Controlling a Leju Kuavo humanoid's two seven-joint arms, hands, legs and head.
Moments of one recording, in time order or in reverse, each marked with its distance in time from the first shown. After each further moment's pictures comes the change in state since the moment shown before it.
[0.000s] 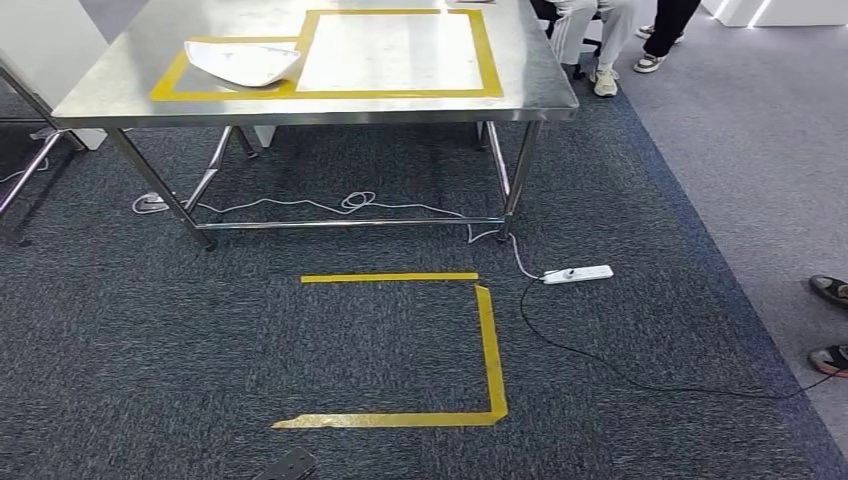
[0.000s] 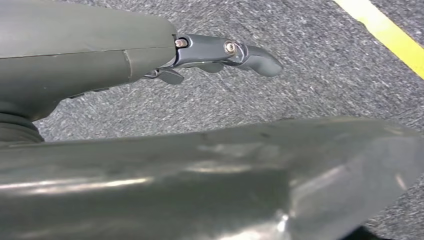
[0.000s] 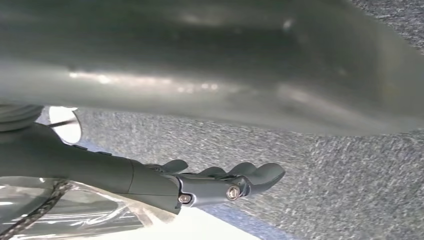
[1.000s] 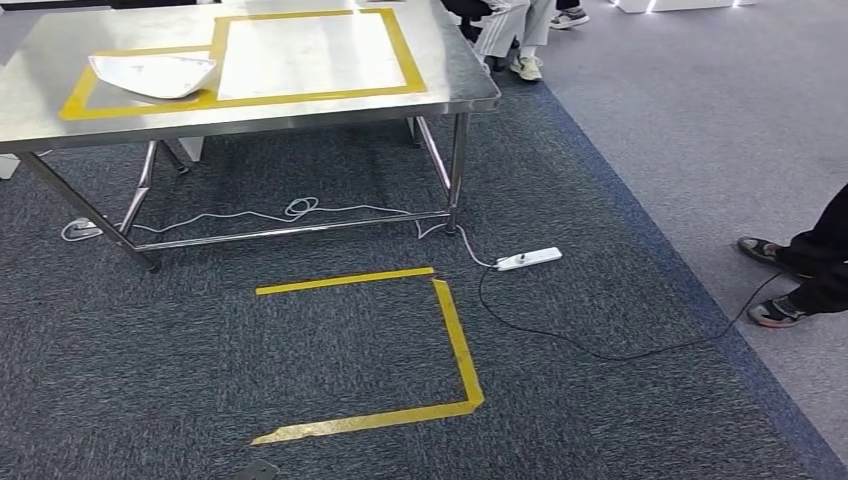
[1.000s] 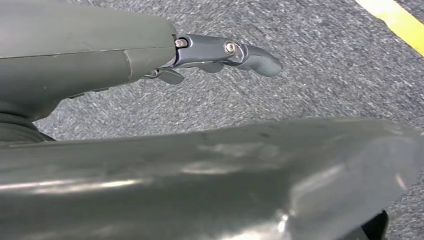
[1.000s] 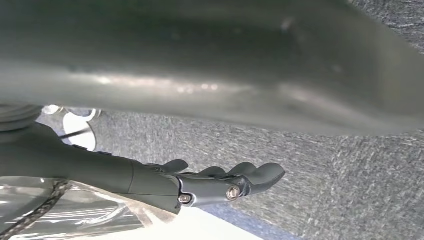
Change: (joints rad) left arm 0.054 0.056 0.077 0.004 0.082 -0.024 -0.042; right arm -0.027 0.031 0.055 0.000 0.099 -0.027 0.049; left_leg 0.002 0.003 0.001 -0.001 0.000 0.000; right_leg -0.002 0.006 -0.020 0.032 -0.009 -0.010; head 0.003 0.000
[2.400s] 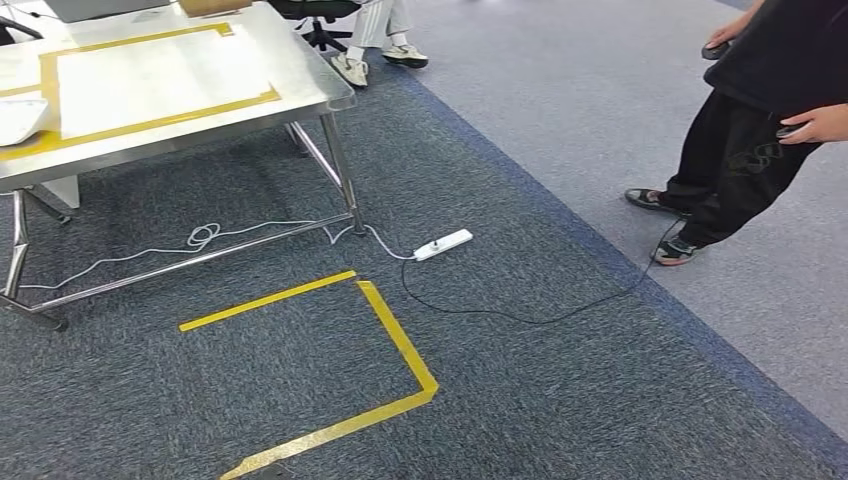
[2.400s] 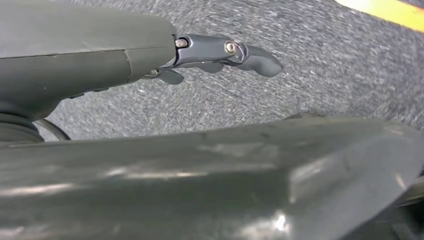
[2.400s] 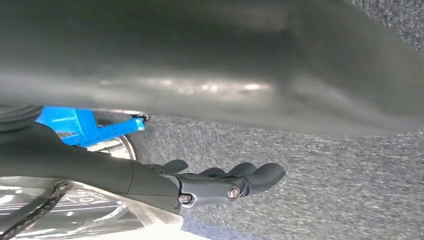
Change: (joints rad) left arm -0.004 -0.009 -0.003 0.004 -0.050 0.001 0.041; right arm 0.009 0.009 -0.004 0.000 -0.038 0.013 -0.020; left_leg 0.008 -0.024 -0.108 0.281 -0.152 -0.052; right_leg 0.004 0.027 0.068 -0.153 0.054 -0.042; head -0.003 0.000
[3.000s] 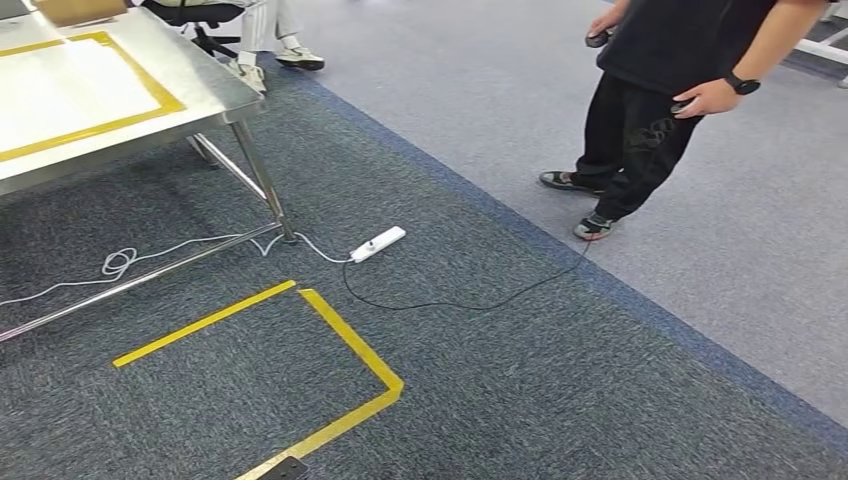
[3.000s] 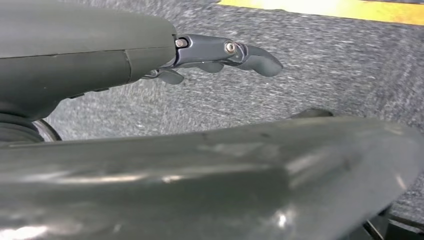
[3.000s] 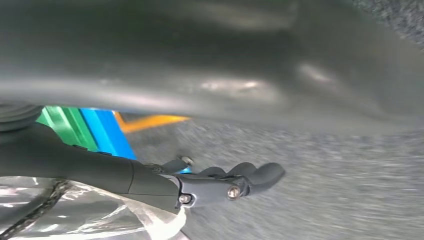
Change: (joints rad) left arm -0.035 -0.030 -0.030 0.001 -0.041 -0.014 0.051; right arm 0.008 -0.015 -0.031 0.000 -0.038 0.021 -0.013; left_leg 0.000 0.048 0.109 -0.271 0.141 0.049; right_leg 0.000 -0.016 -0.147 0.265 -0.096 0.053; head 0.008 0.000
